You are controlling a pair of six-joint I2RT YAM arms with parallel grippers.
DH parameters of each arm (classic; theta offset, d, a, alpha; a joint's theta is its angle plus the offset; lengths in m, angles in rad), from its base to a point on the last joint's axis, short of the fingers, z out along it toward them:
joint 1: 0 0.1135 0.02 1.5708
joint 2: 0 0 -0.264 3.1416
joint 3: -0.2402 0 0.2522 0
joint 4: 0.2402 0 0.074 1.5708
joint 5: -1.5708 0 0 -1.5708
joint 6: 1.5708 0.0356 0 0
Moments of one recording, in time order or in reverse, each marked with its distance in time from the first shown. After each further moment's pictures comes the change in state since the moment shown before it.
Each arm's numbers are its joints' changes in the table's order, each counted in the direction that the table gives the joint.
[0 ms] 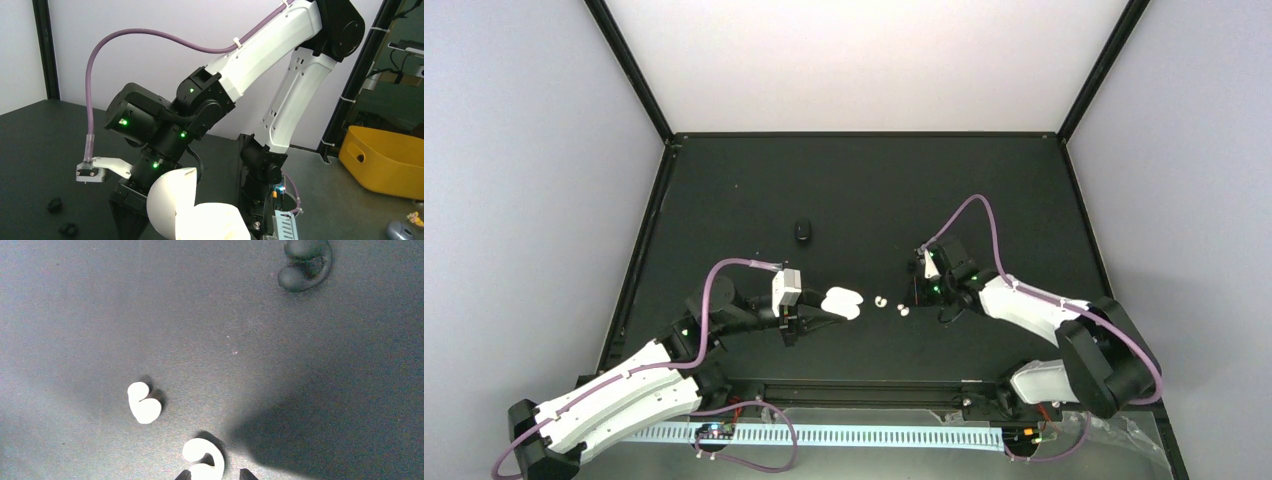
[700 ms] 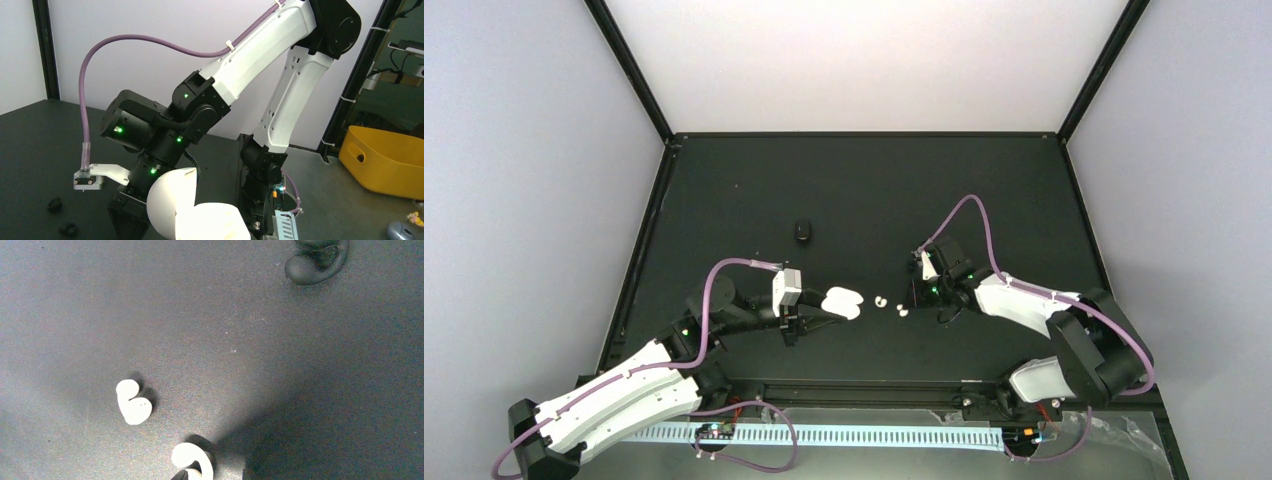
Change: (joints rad) left arm 0.000 0.000 0.001 -0.001 0.000 0.000; right arm -0.005 -0.063 -0.001 -0.021 0.010 -0.041
